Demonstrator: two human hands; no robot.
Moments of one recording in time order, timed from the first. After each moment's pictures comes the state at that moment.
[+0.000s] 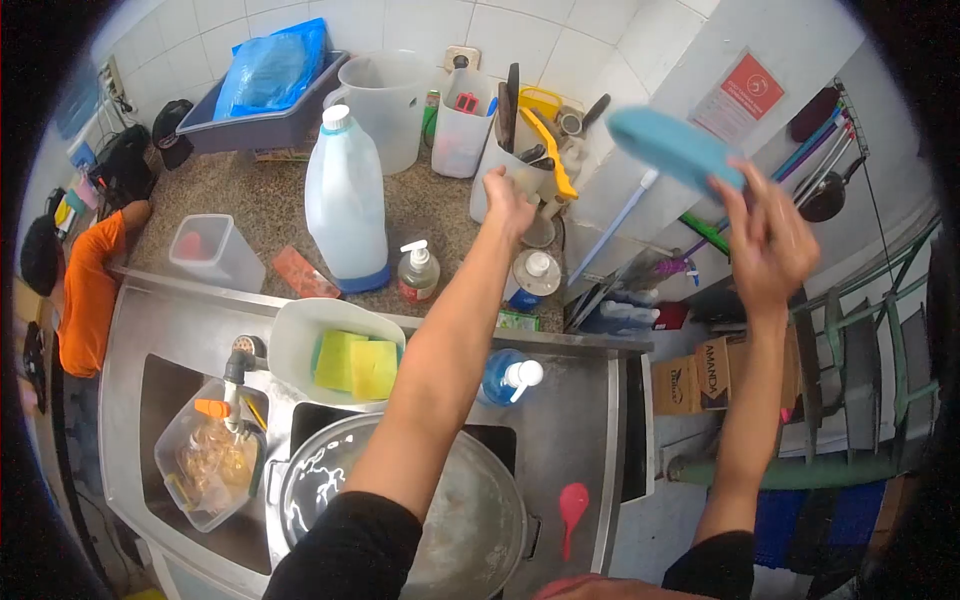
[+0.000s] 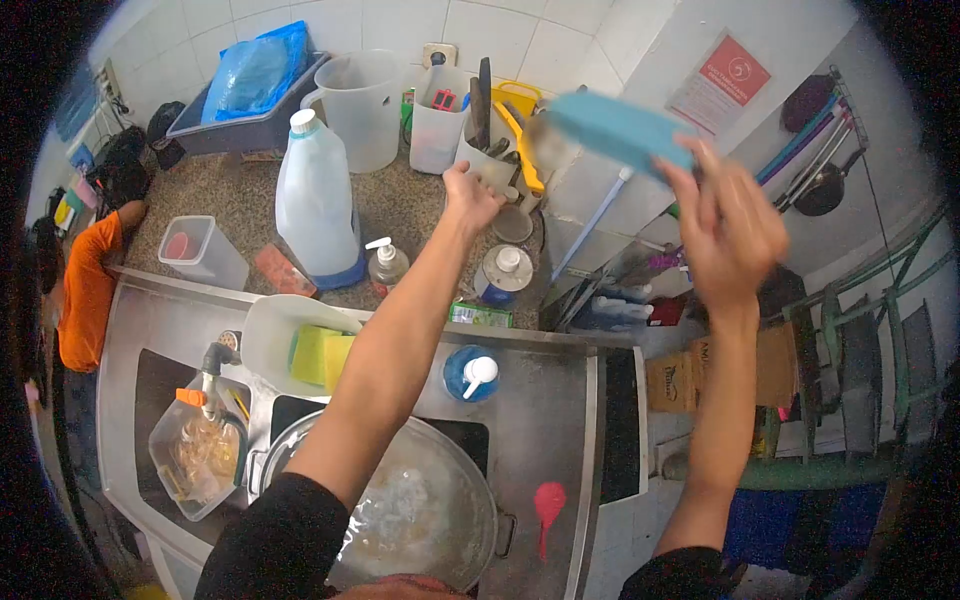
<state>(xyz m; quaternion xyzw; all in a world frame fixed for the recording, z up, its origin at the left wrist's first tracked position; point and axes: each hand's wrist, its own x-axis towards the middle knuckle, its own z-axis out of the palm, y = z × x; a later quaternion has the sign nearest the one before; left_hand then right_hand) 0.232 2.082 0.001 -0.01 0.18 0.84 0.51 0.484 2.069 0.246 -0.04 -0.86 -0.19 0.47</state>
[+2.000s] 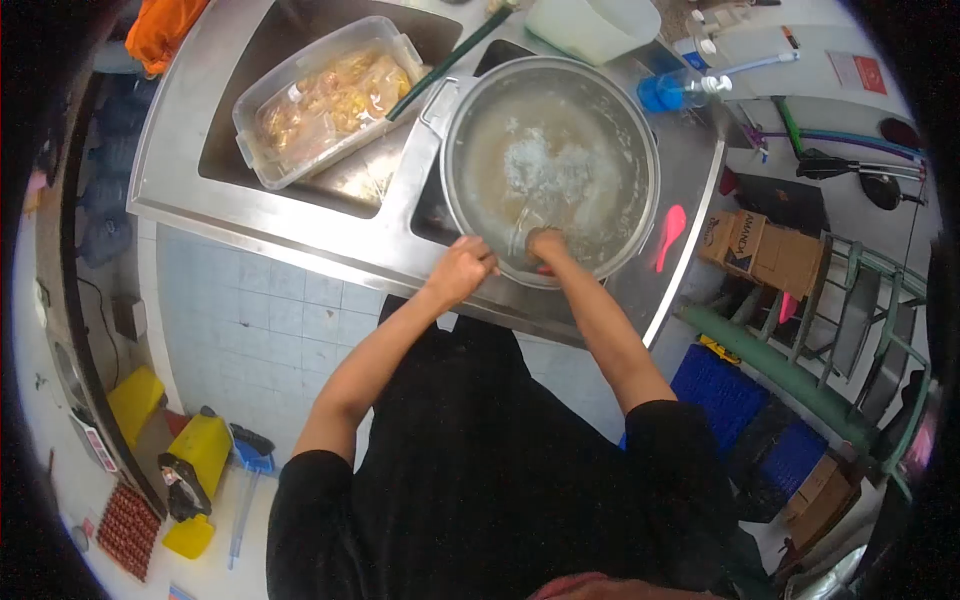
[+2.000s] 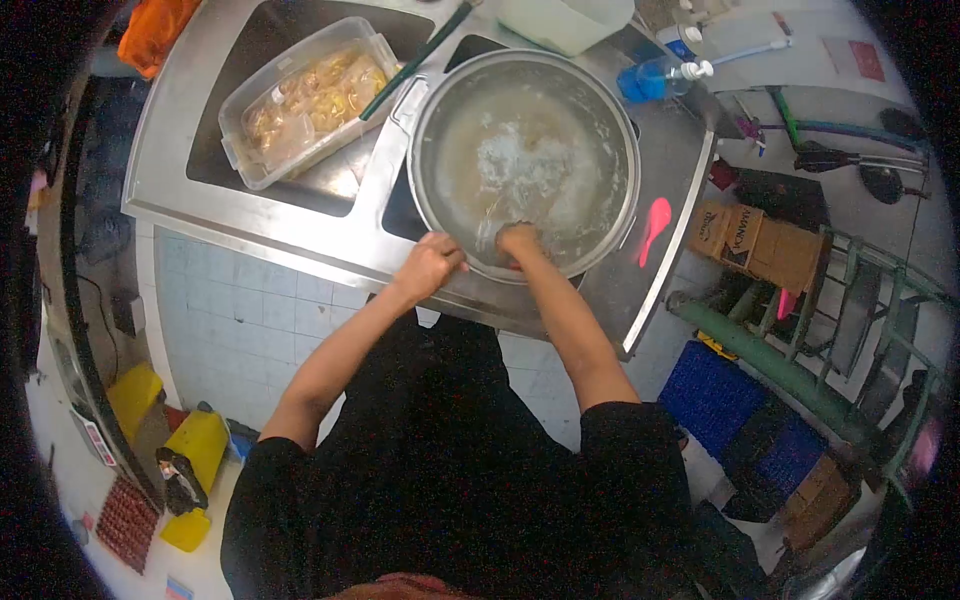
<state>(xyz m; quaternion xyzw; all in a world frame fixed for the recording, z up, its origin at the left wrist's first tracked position) 0.575 1.338 -0.132 0.53 0.74 0.39 0.11 0.679 1.597 -0.254 -0.33 -0.82 0.23 -0.42</state>
